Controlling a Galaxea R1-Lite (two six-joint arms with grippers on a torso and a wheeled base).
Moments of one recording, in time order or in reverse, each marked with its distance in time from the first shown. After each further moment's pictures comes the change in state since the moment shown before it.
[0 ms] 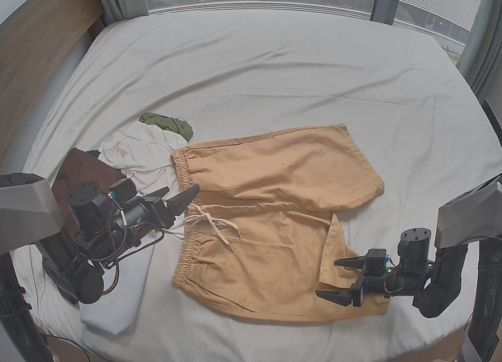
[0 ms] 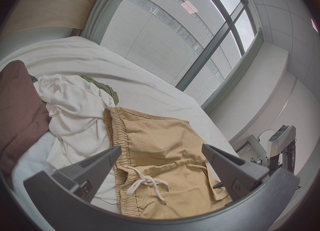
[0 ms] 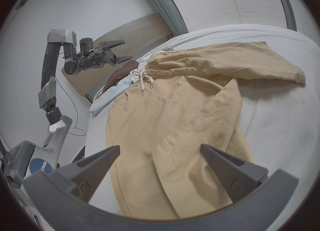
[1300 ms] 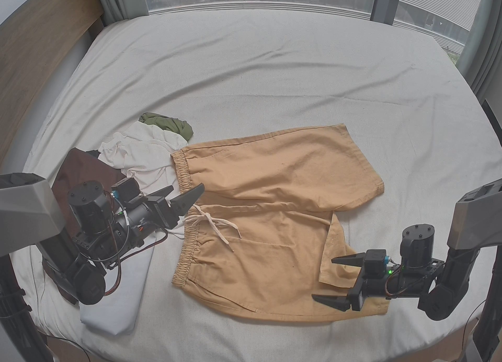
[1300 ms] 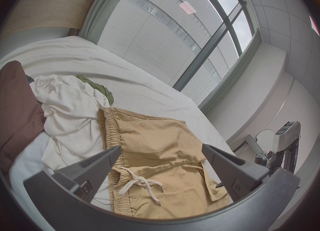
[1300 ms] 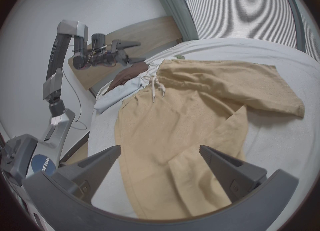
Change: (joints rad) left arm -0.022 -0.006 -0.004 0.000 0.000 -0.003; right arm 0.096 -0.144 0.027 0.130 -0.079 -0.101
